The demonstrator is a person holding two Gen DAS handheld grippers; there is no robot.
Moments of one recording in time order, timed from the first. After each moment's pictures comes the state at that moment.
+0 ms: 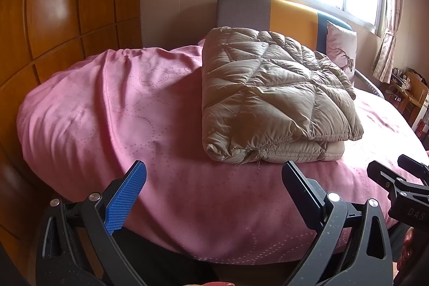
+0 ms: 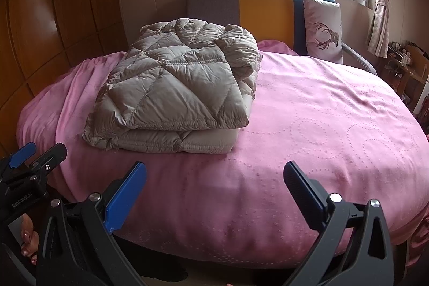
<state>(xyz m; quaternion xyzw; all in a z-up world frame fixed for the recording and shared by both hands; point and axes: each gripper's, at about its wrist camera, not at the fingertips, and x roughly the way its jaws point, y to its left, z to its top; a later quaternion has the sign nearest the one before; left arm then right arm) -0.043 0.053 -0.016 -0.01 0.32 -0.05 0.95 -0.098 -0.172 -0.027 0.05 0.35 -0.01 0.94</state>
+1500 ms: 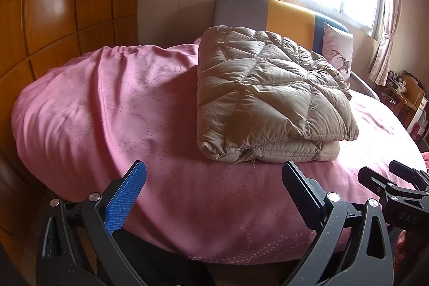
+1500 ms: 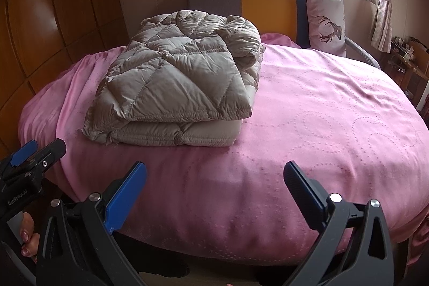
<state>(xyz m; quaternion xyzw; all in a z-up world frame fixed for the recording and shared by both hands) -0.044 0.049 -0.019 -0.02 0.32 -0.06 0.95 -0.095 -0.174 -0.035 0.06 0.36 0.00 0.93</state>
